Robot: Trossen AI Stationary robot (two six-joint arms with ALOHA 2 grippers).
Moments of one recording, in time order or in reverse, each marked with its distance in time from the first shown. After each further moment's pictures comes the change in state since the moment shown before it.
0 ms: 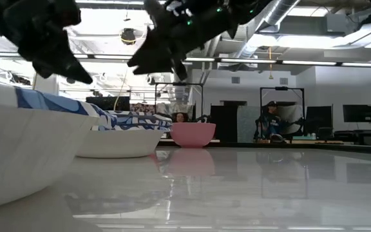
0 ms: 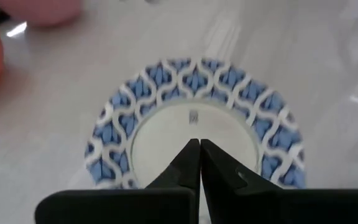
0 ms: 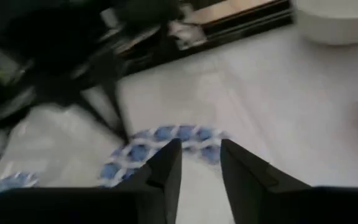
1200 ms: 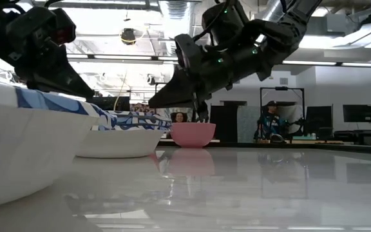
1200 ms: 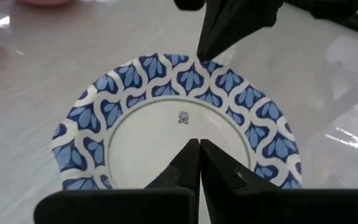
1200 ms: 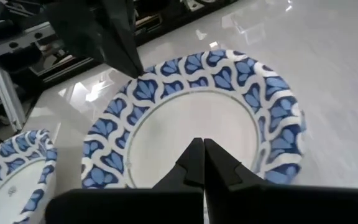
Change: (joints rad) left arm -0.031 0.070 -0.148 0.309 -0.057 -0.098; right arm 0.048 -0.009 -0.437 0.512 -0.020 0.128
